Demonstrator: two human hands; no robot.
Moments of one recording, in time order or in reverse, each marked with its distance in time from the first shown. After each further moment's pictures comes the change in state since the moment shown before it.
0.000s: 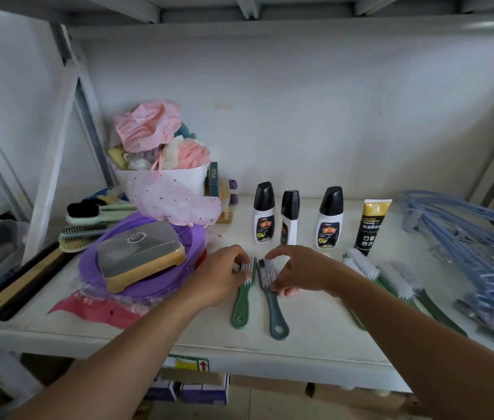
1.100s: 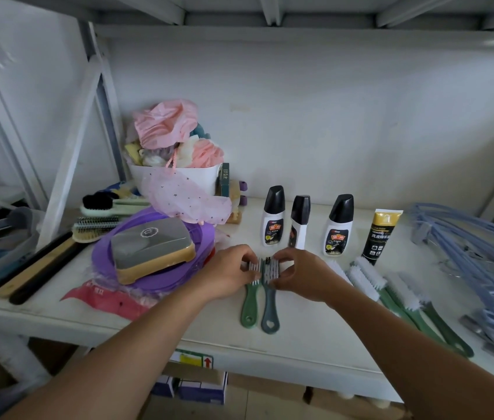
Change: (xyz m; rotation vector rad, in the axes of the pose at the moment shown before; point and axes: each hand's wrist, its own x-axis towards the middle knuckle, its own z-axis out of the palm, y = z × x) left_hand 0.008 -0.005 -0.001 -0.077 -0.020 -0.028; right_hand 0.017 0.010 0.017 -0.155 0.221 -0.103
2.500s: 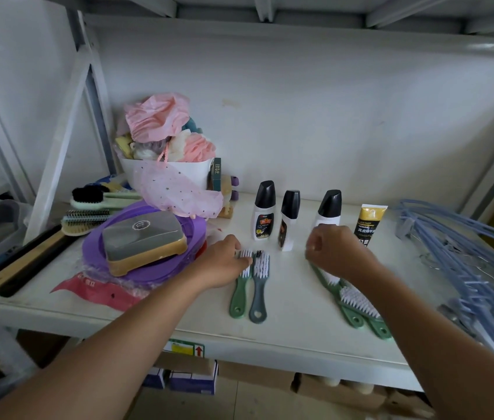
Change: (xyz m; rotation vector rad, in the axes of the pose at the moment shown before) left_hand -0.006 0.016 -0.006 0.075 -0.047 -0.130; right_hand -0.029 0.005 -0.065 -0.335 0.255 0.095
